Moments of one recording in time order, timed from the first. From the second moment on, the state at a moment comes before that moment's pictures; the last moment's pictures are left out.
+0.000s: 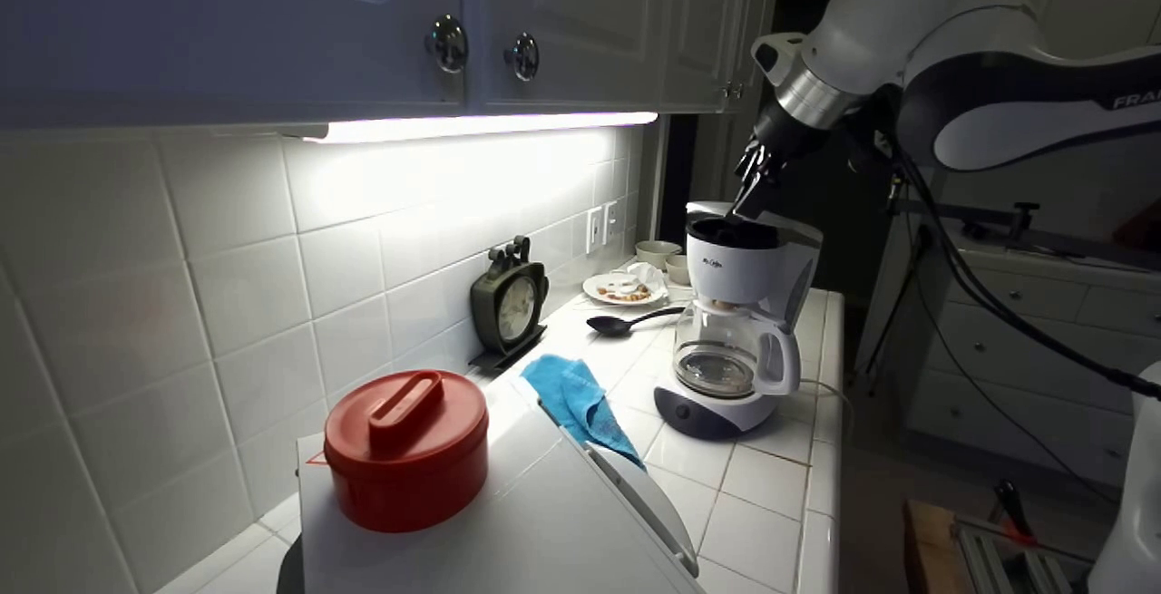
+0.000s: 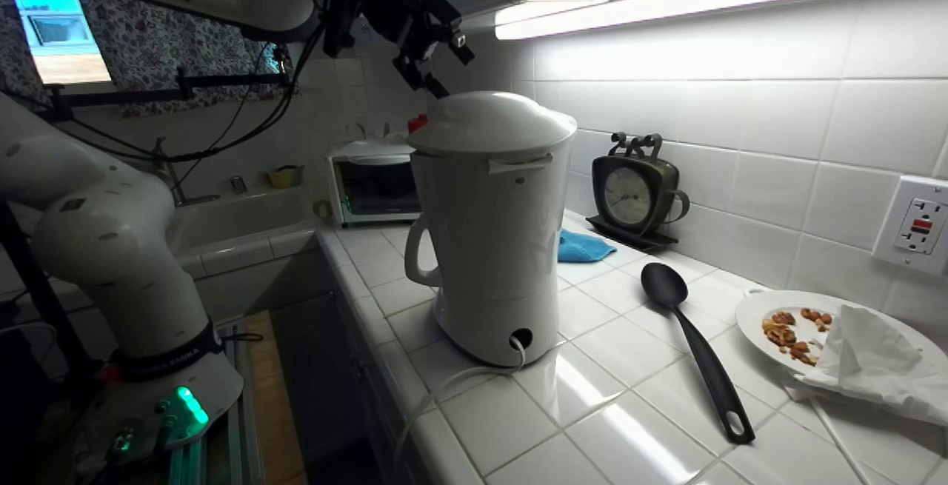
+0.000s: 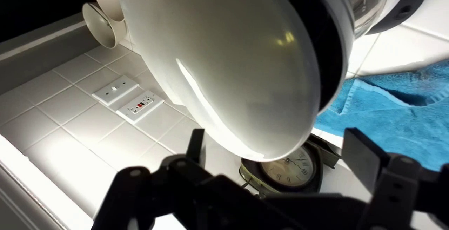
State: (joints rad) arm -0.09 -0.62 -0.05 -2.38 -0.65 2.26 -0.02
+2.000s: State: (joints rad) arm -0.23 -0.71 -0.25 -2.21 -0.89 2.21 -0.17
